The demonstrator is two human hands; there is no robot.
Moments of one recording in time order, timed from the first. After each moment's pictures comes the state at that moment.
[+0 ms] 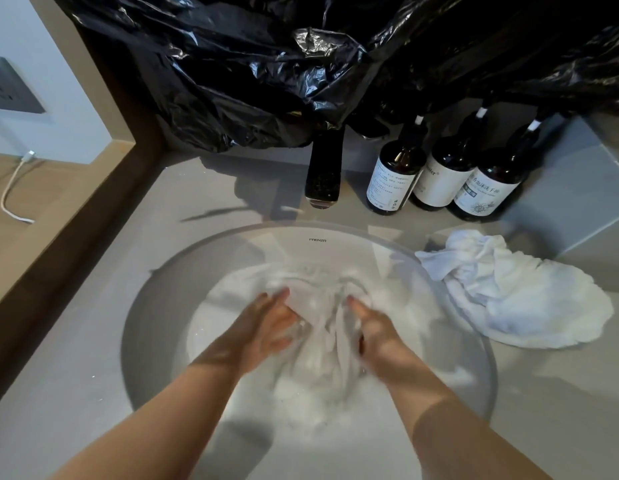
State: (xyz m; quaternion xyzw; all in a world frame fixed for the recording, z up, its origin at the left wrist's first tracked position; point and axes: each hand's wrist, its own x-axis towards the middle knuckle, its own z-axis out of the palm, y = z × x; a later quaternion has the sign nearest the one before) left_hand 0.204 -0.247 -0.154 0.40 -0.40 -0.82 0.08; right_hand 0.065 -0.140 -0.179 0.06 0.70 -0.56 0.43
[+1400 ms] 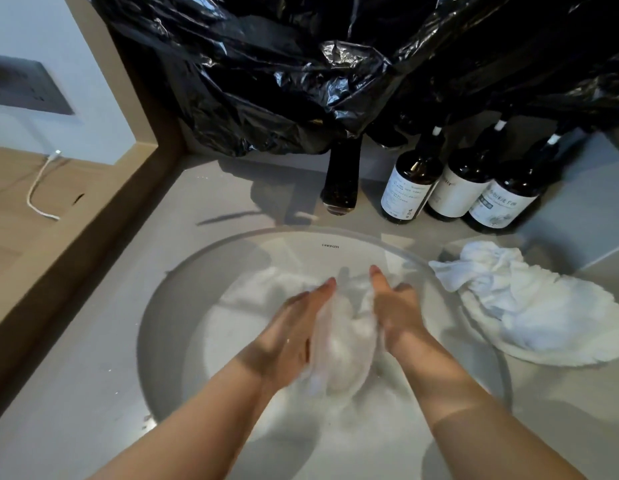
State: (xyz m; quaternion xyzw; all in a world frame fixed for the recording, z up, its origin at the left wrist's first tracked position) left_hand 0.195 -0.217 -0.107 0.34 -0.41 -0.84 0.10; right_hand 0.049 -0.158 -0.132 -0.03 0.79 -0.54 0.29
